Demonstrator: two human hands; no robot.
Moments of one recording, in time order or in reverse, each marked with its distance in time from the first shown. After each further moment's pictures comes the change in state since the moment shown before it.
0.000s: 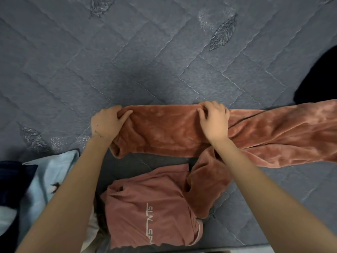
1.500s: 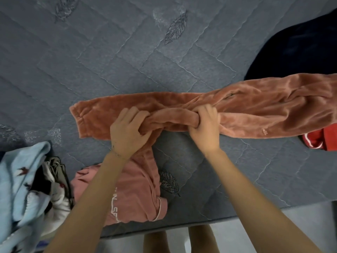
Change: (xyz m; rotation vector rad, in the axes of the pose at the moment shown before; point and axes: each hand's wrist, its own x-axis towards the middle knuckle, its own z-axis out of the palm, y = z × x) left_hand -0.110 0.177 0.000 -0.249 0.535 0.546; right_hand -0.079 0.085 -0.094 0.202 0.149 -0.087
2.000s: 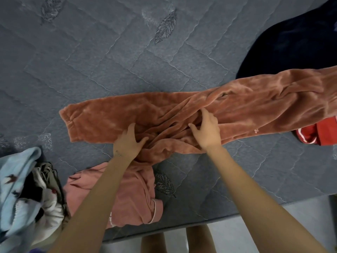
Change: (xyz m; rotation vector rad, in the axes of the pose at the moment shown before) left_hand -0.035 -0.006 0.047 0.067 -0.827 -0.712; right_hand -0.003 0.047 0.000 -0.058 -0.306 0.350
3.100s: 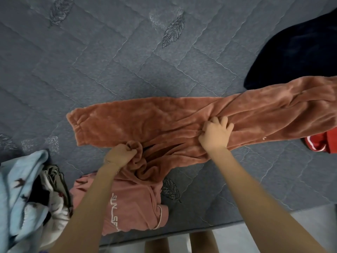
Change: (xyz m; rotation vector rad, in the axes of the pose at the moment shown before) left_hand 0.005 -0.041 -0.021 -0.101 -0.341 -0.192; right_hand 0.012 -0.014 0.002 -0.565 -0.036 0.043
